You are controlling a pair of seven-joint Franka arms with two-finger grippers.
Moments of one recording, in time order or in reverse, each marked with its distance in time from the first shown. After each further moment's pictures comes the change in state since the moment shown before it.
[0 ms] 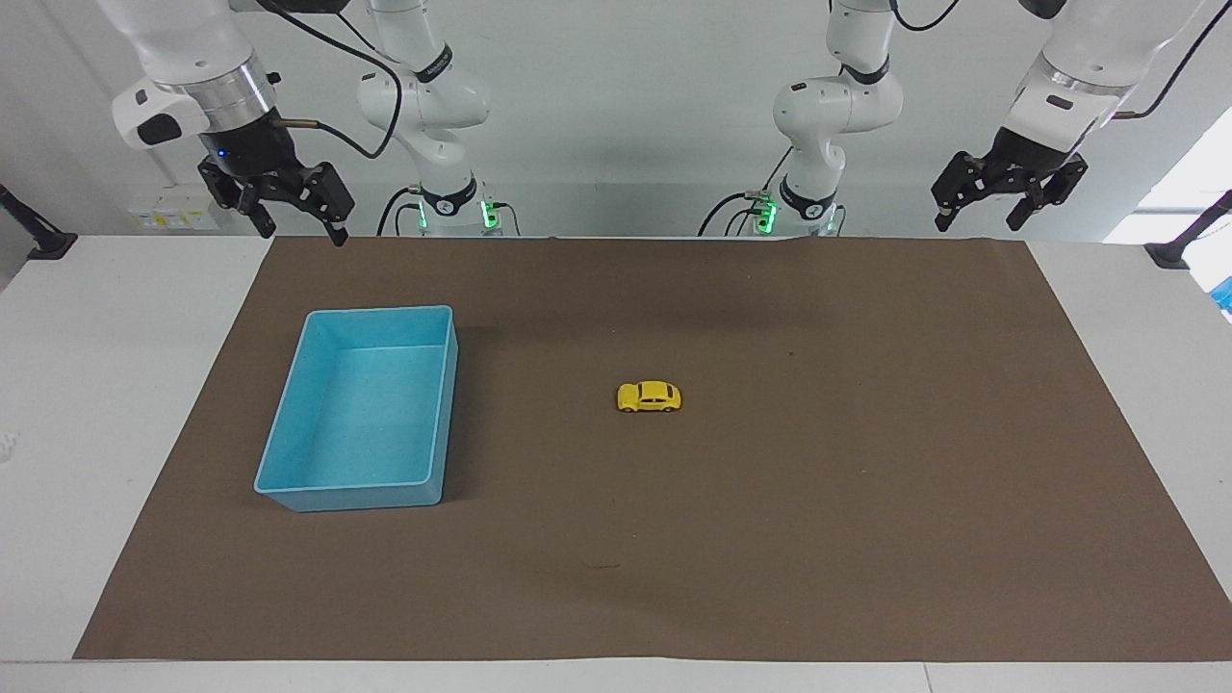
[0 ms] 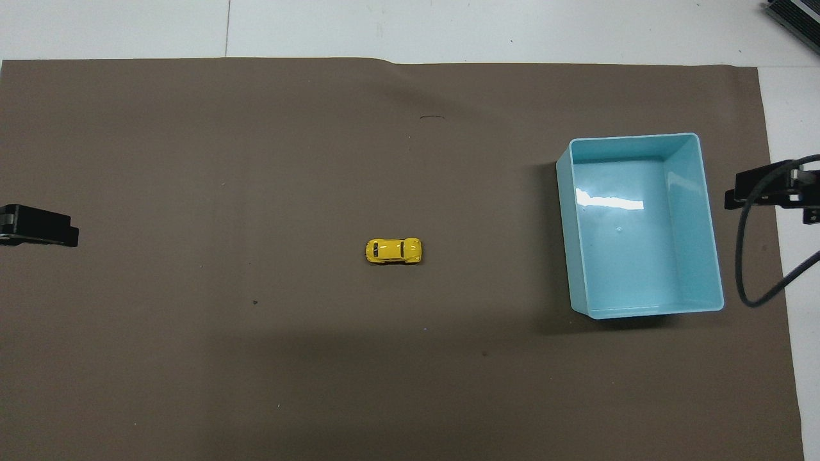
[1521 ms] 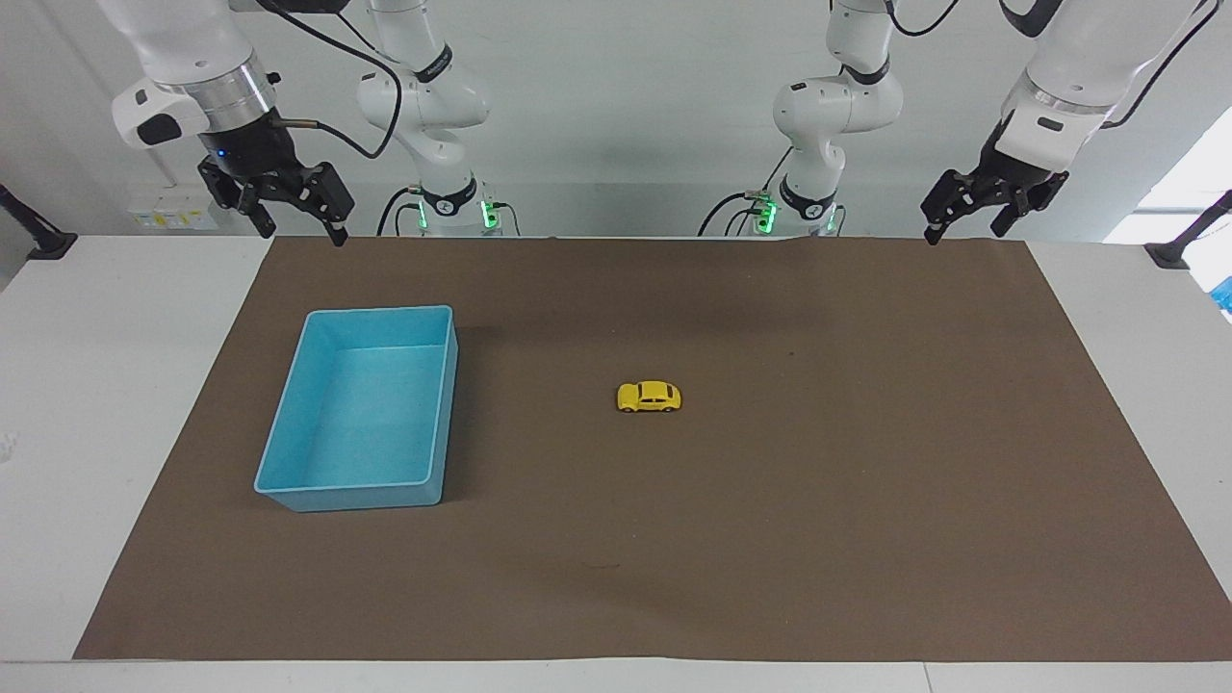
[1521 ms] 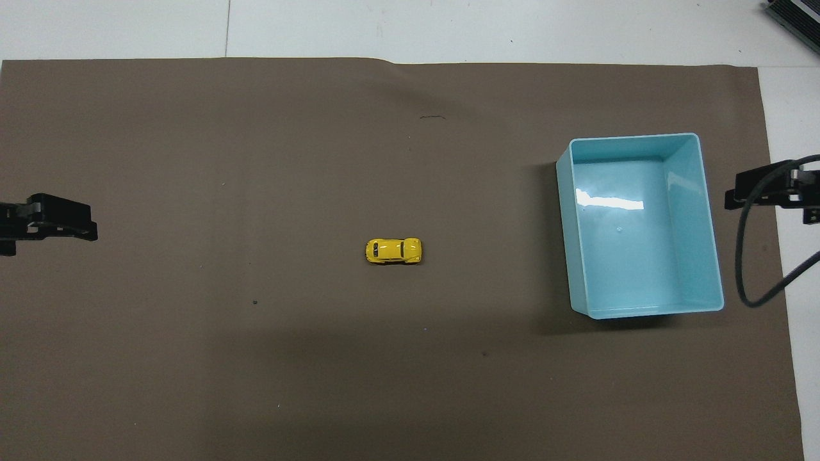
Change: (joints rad) left arm -0.009 0.012 -0.013 -0.030 -0.003 0.018 -0.249; right arm 0.000 0.000 0.000 0.000 0.000 0.000 0.000
